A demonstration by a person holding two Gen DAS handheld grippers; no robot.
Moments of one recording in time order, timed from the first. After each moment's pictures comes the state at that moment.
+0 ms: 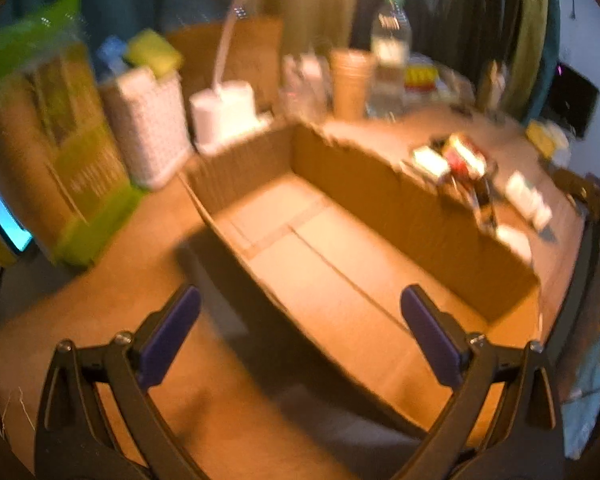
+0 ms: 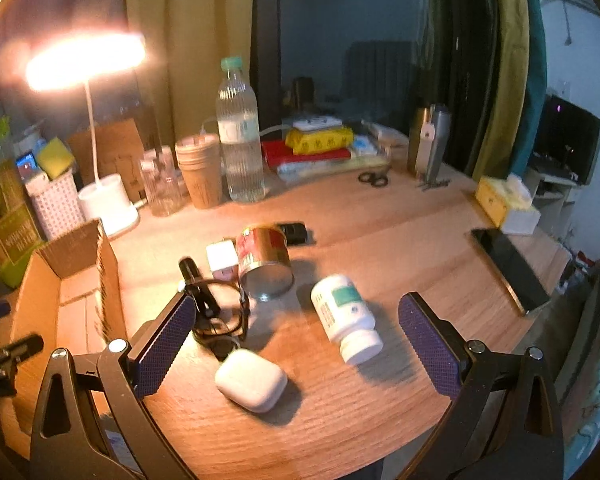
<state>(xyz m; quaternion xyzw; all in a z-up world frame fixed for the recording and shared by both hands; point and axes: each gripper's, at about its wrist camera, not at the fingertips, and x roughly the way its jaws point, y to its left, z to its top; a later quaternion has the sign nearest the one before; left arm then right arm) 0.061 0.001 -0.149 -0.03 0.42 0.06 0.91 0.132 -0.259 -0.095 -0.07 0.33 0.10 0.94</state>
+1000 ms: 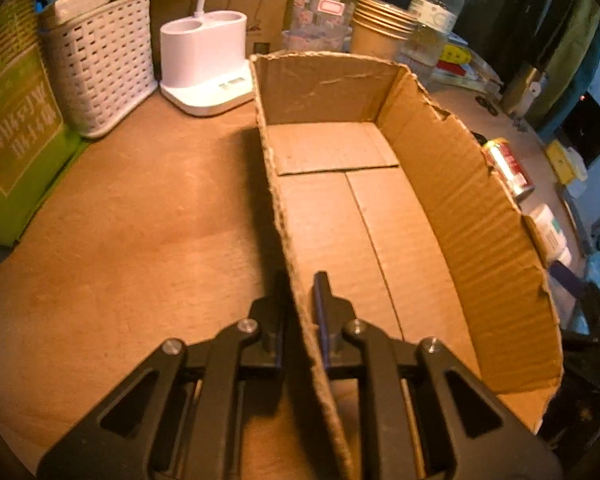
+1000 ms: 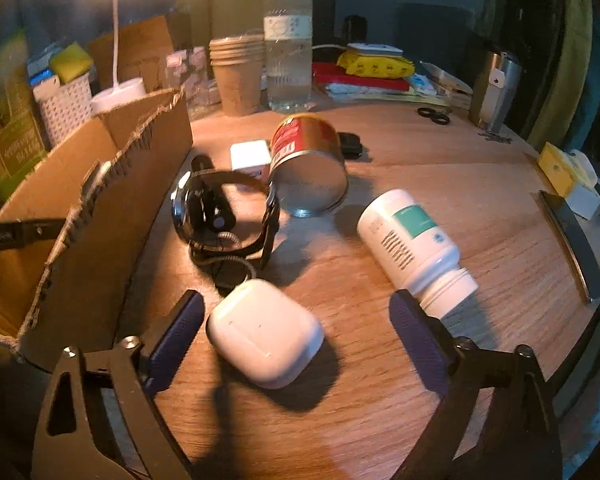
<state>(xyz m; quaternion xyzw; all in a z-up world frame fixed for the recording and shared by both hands) 0.125 0.016 -0.185 -0.13 0.48 0.06 0.86 0.149 -0.238 -0.167 -0.13 0.41 0.16 0.89</state>
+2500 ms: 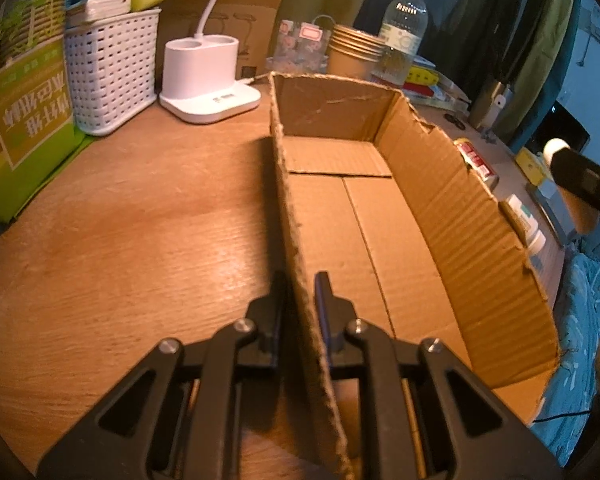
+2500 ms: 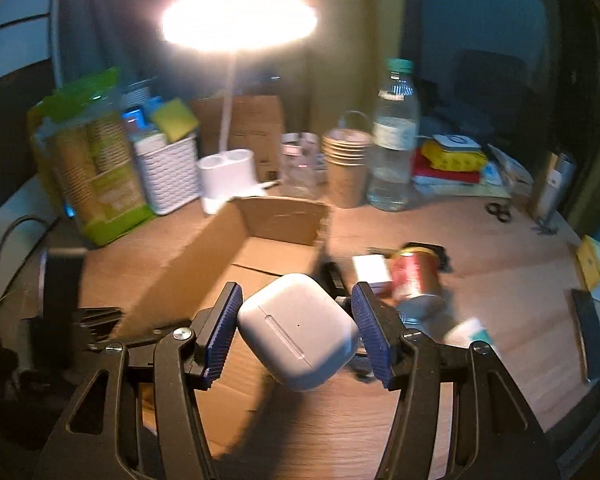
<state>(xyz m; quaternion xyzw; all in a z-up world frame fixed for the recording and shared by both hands) 0.091 0.009 -0.190 -0.14 0.41 0.03 0.90 0.111 -0.160 -0.077 -0.12 0.34 0.31 0.88</state>
